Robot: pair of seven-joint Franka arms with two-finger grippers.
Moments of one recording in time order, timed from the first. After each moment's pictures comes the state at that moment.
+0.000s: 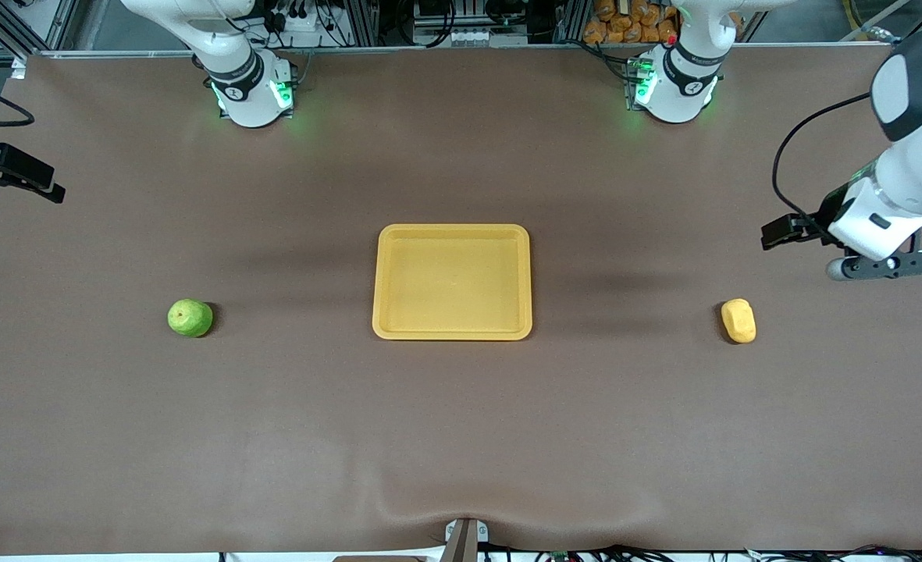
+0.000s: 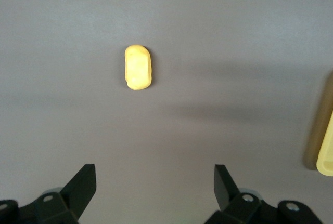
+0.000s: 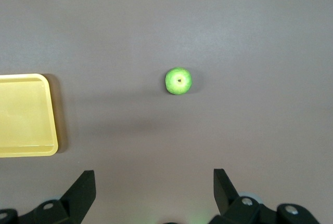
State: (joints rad) left arm 0.01 0.03 -0.05 -1.89 0.04 1.85 -0.12; right arm -0.03 0.02 -0.04 -1.46 0.03 1.43 -0.01
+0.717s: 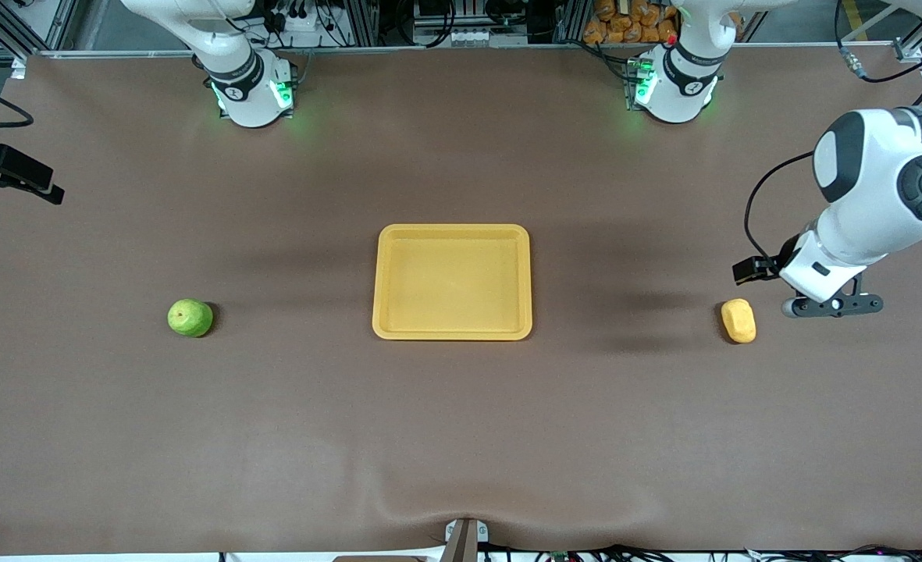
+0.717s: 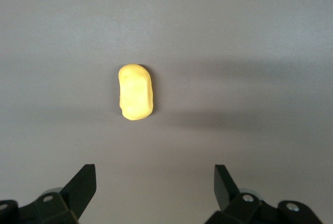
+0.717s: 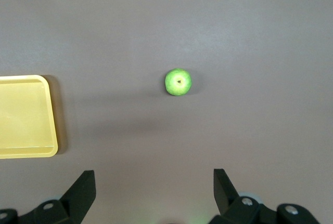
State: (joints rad) left arm 0.01 0.14 -0.05 -1.99 0.09 2.11 -0.12; right arm -0.03 0.02 -0.04 -1.46 0.03 1.43 -0.01
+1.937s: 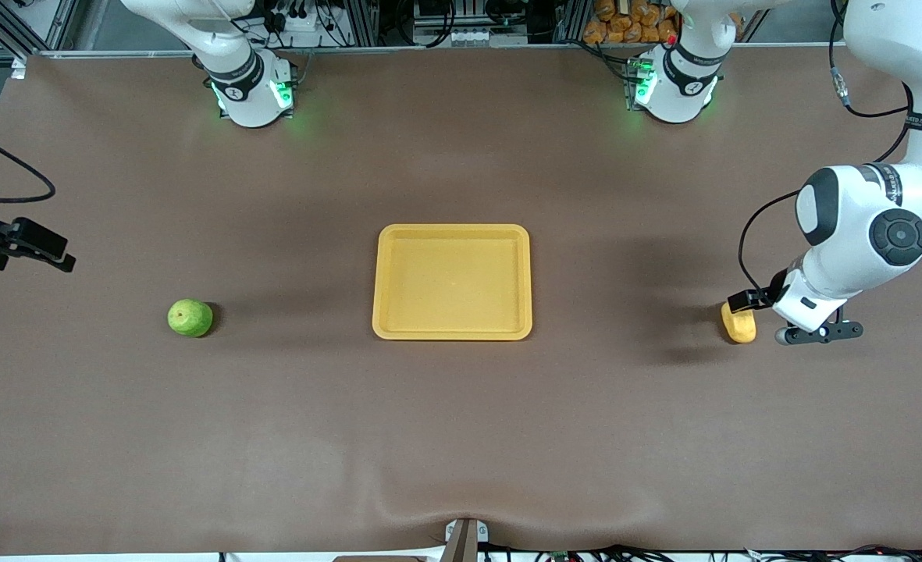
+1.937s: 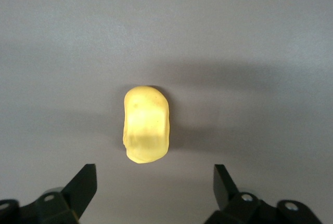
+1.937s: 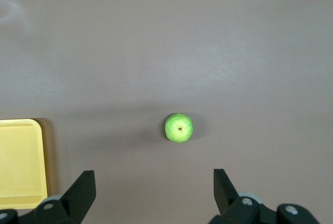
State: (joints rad) left arm 0.08 0.31 -0.05 -2.03 0.09 2.33 -0.14; right arm -0.03 0.14 -0.04 -1.47 0.03 1.67 -0.01
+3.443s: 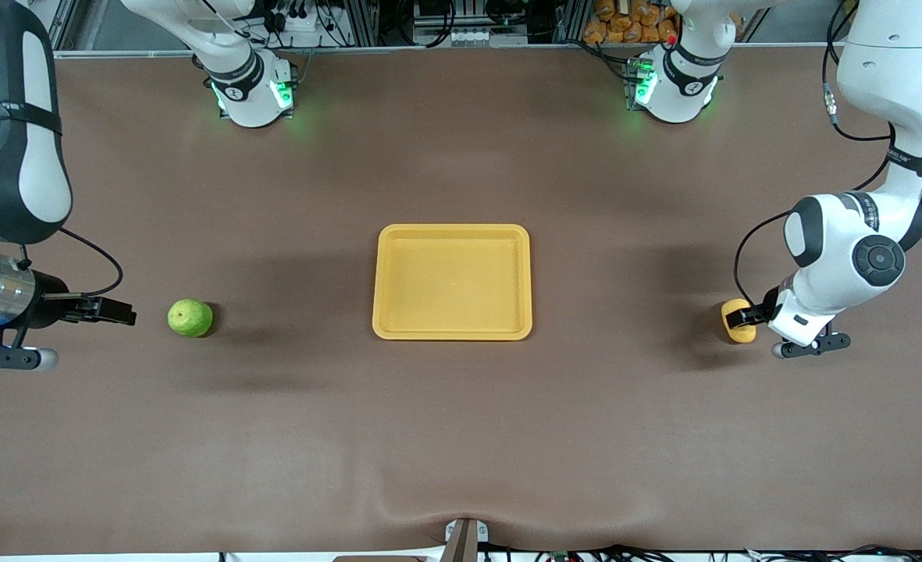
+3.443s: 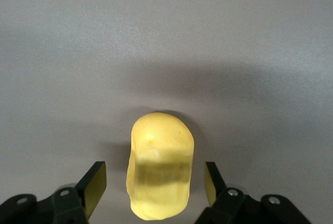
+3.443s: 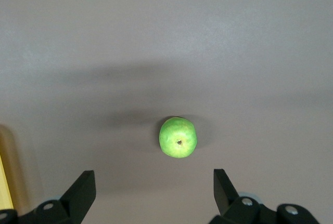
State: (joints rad) left arm 0.13 0.46 -0.05 -2.03 0.09 2.49 -0.15; right arm -0.03 0.37 -0.04 -1.48 0.03 1.77 -0.01
